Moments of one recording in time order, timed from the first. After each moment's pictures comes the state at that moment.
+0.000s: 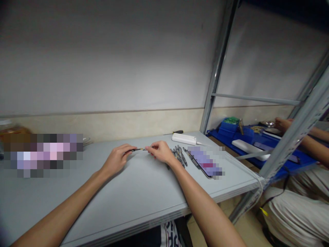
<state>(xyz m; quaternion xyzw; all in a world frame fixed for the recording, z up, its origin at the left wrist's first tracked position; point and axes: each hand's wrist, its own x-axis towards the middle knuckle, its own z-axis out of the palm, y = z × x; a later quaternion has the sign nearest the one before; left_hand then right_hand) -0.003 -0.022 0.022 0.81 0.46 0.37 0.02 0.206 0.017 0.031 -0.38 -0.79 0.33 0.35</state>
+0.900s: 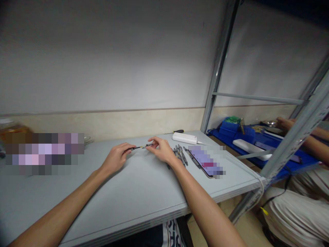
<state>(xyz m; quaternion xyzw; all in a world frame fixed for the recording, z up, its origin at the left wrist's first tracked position) -0.006 -0.019 0.020 0.80 0.48 0.36 0.00 0.207 0.017 0.034 -0.38 -0.80 0.23 0.40</state>
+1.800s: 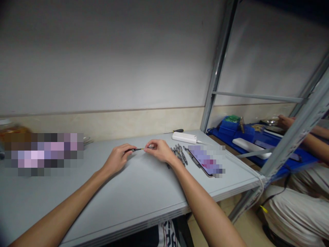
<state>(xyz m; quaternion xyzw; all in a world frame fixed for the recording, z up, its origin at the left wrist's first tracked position) 0.000 -0.021 0.018 0.80 0.46 0.38 0.02 0.207 0.014 0.036 -0.36 -0.80 0.32 0.37</state>
